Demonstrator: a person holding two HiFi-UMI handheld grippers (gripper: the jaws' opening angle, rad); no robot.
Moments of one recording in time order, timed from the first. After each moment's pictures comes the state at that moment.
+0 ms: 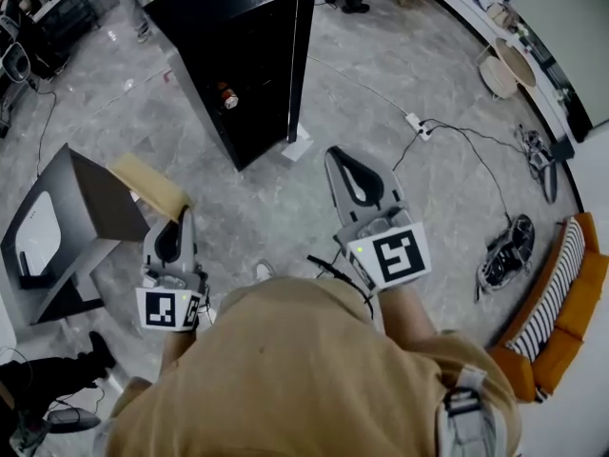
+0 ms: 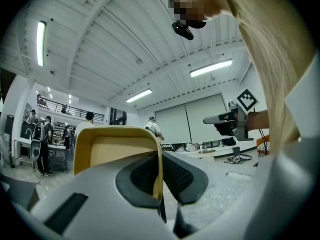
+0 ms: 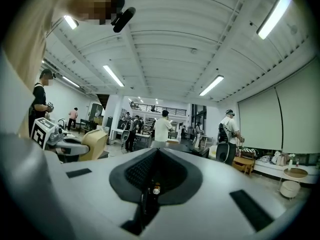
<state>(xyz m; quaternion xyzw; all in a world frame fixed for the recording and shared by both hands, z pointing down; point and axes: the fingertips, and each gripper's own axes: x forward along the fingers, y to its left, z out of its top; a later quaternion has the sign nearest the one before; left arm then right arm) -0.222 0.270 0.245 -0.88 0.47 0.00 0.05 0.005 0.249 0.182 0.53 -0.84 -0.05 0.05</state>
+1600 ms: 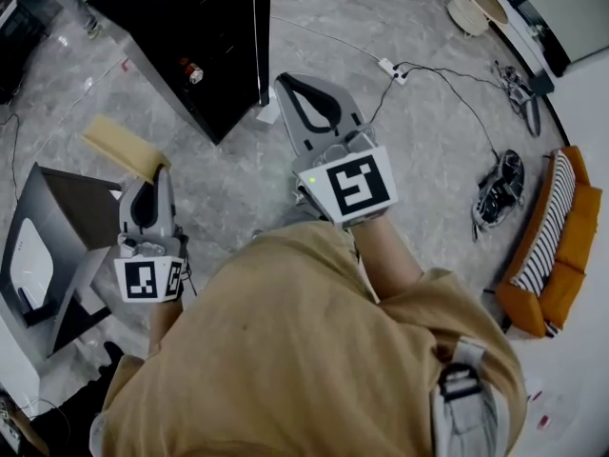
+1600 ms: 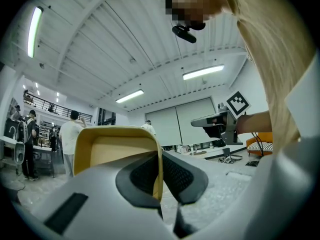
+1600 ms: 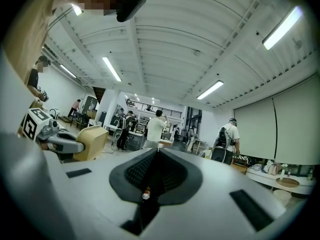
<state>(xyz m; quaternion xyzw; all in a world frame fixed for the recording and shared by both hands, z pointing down) -0.222 0.209 0.256 -0.91 0.40 0.01 0.06 -0.029 0.181 0.186 0.57 -0.81 -0.10 0.06</state>
